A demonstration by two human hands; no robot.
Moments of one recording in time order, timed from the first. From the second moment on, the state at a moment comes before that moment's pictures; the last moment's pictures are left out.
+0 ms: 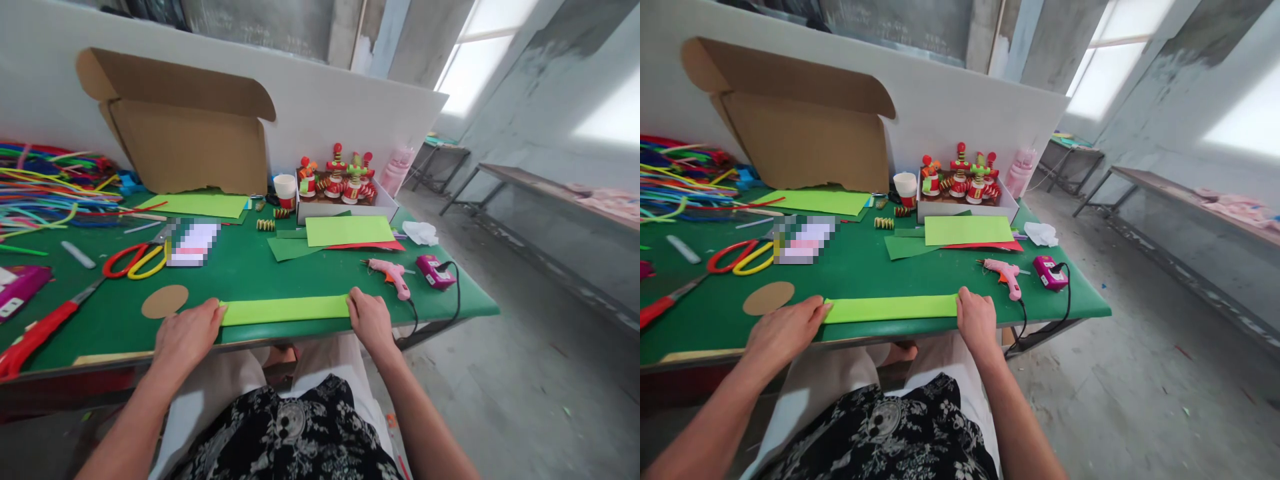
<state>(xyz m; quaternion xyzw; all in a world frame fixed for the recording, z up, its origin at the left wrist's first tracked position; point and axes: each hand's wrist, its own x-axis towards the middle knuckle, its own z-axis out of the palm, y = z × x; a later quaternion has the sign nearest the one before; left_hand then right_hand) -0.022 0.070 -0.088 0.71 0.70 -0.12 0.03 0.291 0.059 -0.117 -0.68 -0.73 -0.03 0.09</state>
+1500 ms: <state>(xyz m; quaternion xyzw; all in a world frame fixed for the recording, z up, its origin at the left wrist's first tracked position) -0.048 0.078 -0.135 0.83 0.54 0.06 -0.12 0.275 0.020 -0.098 -0.68 -0.66 -0.12 0.31</state>
